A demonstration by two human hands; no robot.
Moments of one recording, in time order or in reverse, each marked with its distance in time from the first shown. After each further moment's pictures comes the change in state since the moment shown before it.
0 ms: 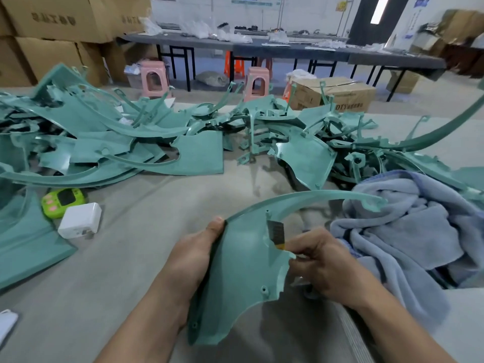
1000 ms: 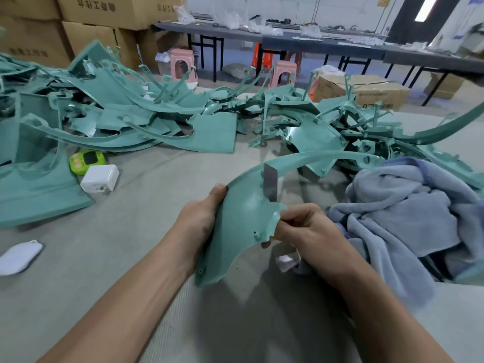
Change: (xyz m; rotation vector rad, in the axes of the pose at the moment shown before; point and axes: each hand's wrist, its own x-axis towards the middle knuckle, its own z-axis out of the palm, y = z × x) left_hand 0.017 -0.016 0.012 0.007 0.230 0.017; right_hand 0.001 -0.002 0.007 0.227 -0.031 -0.078
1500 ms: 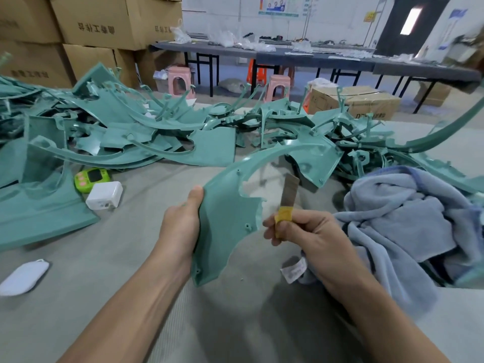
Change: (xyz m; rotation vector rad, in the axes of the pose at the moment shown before) left_hand 0.004 0.004 -0.017 -0.139 0.113 0.087; right_hand -0.003 0.003 0.001 0.041 0.170 -0.136
